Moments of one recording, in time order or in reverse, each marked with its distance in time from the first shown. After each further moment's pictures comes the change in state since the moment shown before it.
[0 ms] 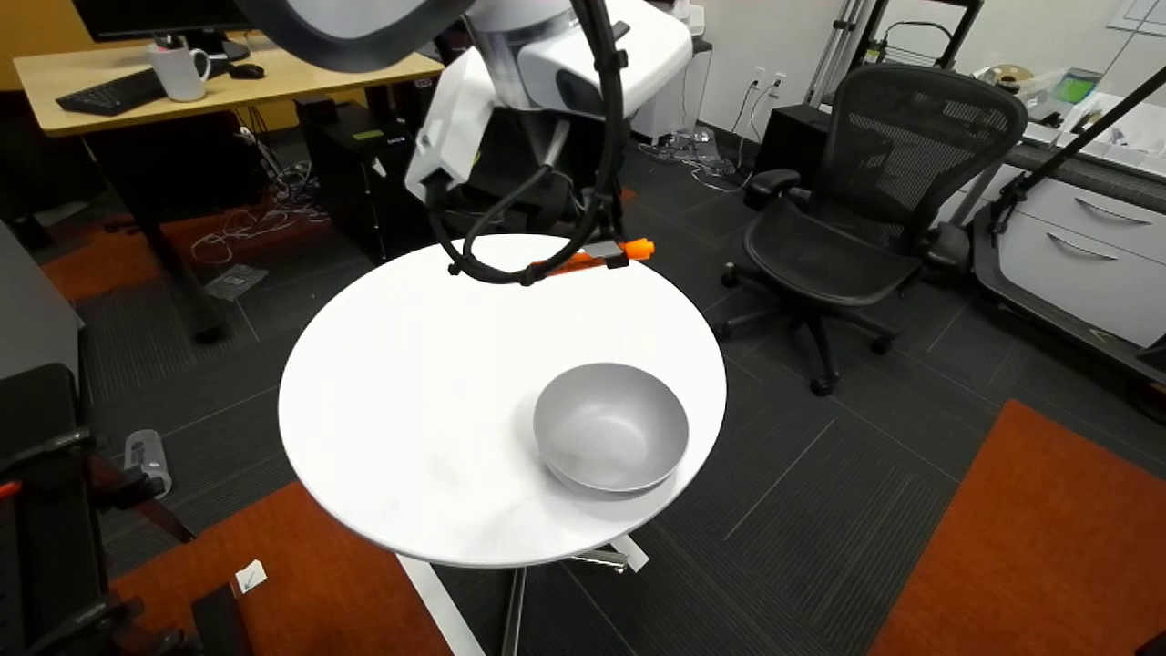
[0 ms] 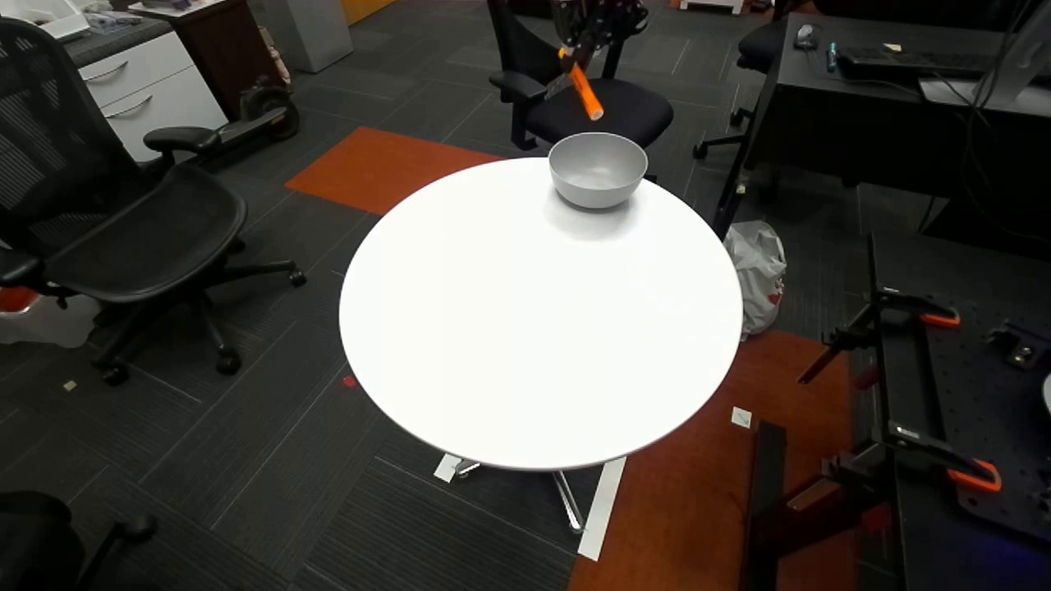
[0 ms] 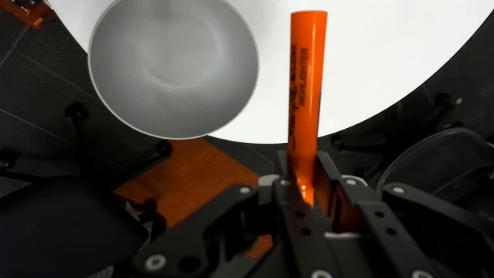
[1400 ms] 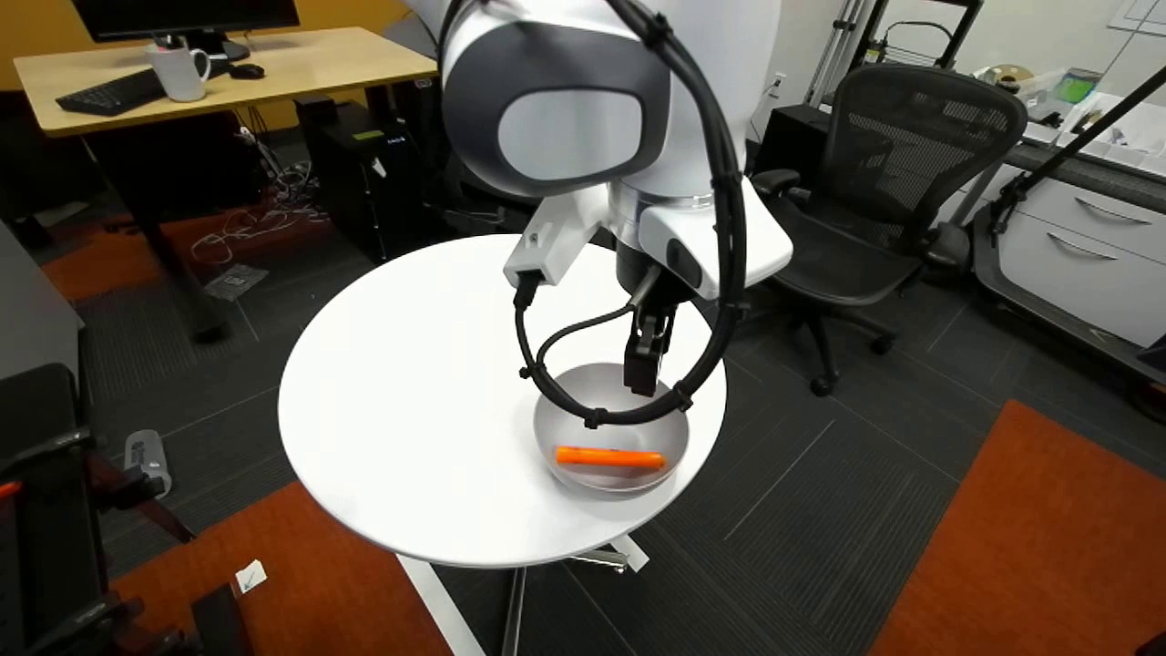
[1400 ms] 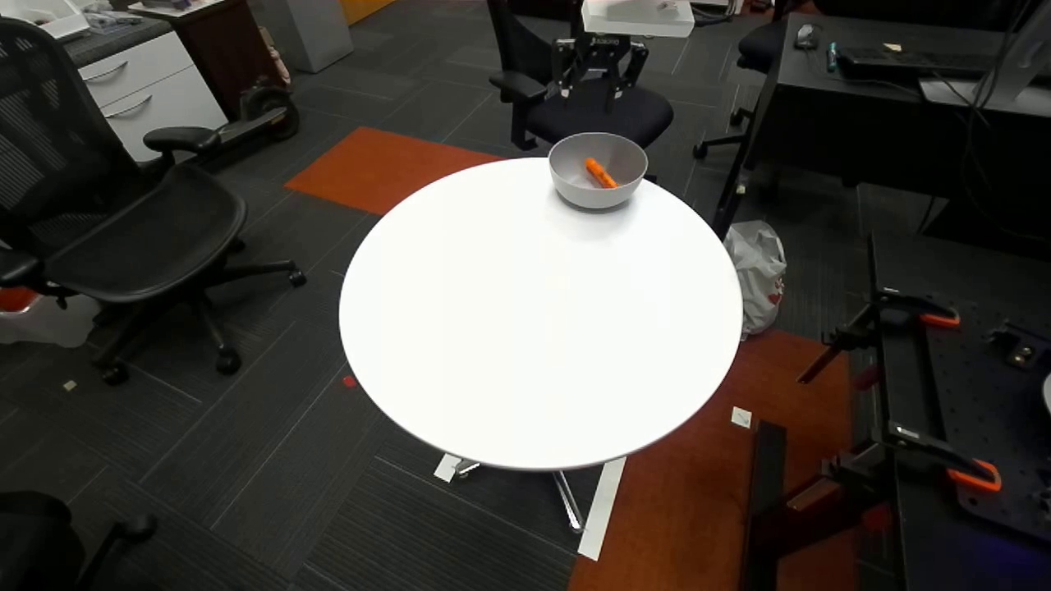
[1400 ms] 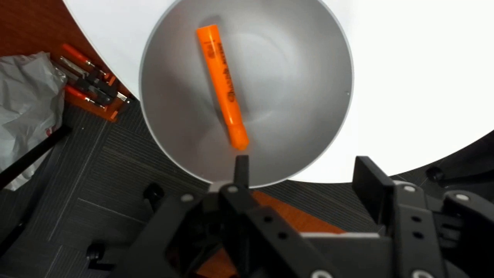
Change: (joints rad) arm -0.098 0.316 -0.029 0.343 0.058 -0.311 0.135
